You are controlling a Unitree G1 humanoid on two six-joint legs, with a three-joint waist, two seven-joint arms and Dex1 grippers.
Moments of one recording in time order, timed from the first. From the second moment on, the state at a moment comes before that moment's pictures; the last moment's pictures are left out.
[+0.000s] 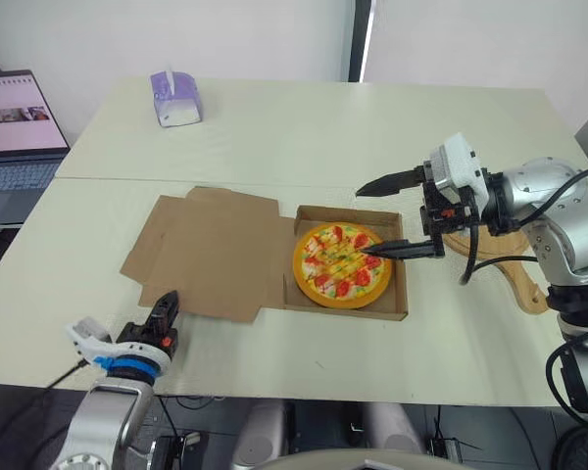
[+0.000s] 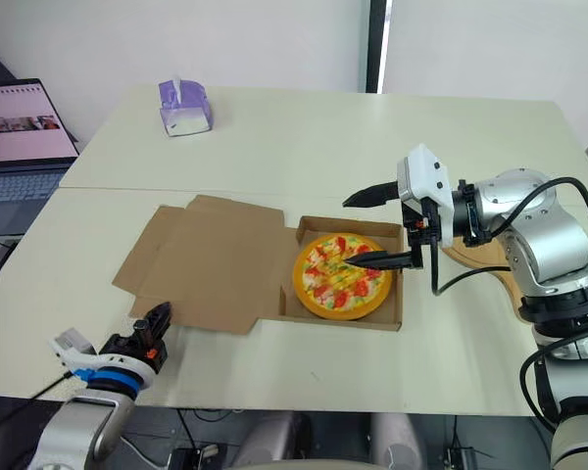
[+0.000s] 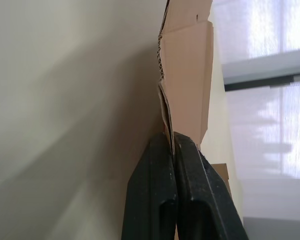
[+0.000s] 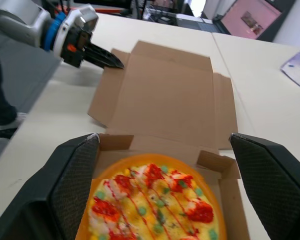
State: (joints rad) left arm 0.33 0.35 0.41 -0.53 -1.69 0.45 0.29; right arm -0.72 -0.73 0.13 -0.15 0.43 0.48 1.23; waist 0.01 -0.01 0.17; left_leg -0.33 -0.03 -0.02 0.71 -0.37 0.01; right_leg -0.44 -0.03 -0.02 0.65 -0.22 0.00
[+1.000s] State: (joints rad) left arm -0.20 0.85 0.33 -0.05 -0.93 0.63 -0.55; right arm -0.89 -0.55 0.39 0.65 -0.13 -0.09 1.17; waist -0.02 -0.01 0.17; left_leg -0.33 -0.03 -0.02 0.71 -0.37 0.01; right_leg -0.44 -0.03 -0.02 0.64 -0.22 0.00
